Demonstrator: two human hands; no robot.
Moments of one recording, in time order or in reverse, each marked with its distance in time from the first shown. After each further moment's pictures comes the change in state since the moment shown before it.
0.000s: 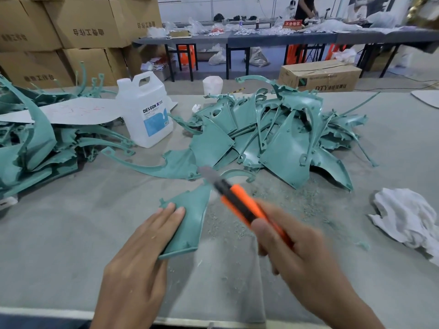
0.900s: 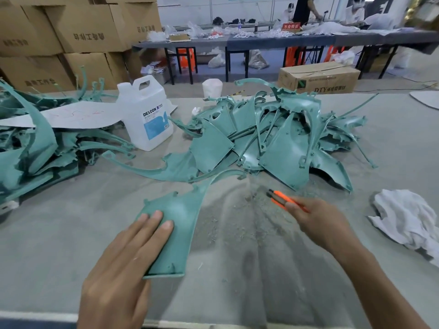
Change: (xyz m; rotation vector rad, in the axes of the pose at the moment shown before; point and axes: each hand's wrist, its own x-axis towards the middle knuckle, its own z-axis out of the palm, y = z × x) left_hand -0.014 -0.018 -0.008 0.094 0.071 0.144; right_hand 0.057 0.068 -0.041 -0.625 -0.086 0.506
